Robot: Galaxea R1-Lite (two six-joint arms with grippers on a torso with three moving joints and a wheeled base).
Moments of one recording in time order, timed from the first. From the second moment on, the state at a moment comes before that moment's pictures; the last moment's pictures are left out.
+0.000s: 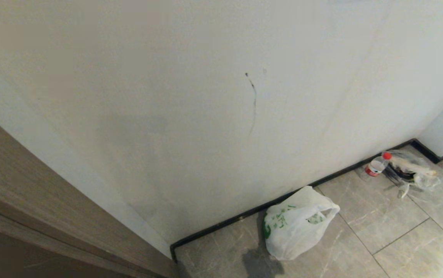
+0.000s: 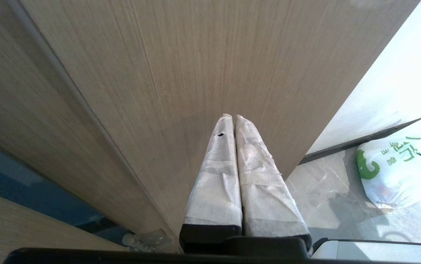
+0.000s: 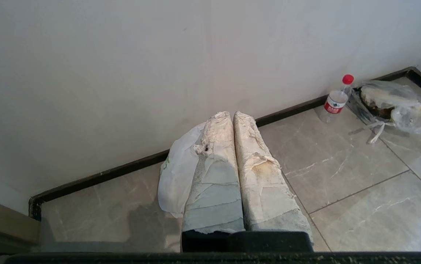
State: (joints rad) left arm 0.00 0.00 0.00 0.00 0.00 -0.03; right arm 0.00 0.00 0.00 -0.11 0.00 -0.01
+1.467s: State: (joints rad) left arm 0.00 0.00 0.00 0.00 0.00 -0.03; right arm 0.00 0.00 0.00 -0.11 0.00 -0.01
